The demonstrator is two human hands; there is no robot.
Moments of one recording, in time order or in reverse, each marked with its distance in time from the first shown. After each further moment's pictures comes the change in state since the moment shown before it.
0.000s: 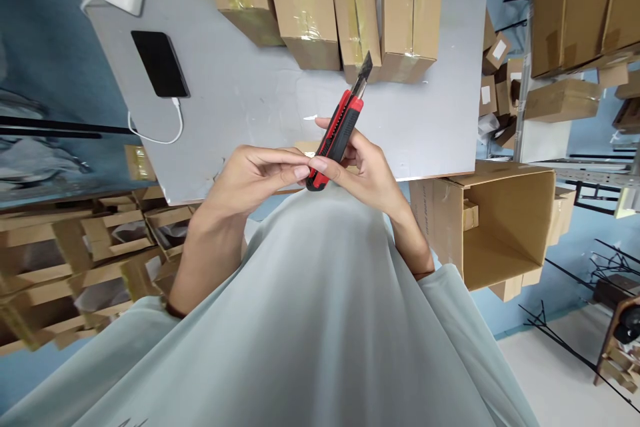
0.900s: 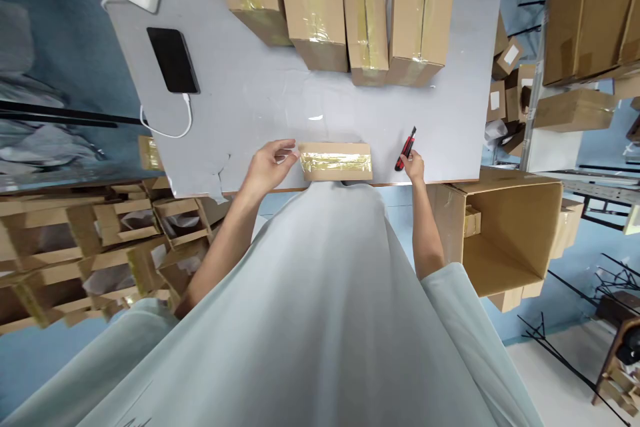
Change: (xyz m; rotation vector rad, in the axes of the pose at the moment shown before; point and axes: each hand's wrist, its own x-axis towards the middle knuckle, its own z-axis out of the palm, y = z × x) left_hand 0.035 -0.171 -0.075 0.538 0.476 -0.169; right_hand -0.003 0.257 -0.152 -0.673 0.434 0.735
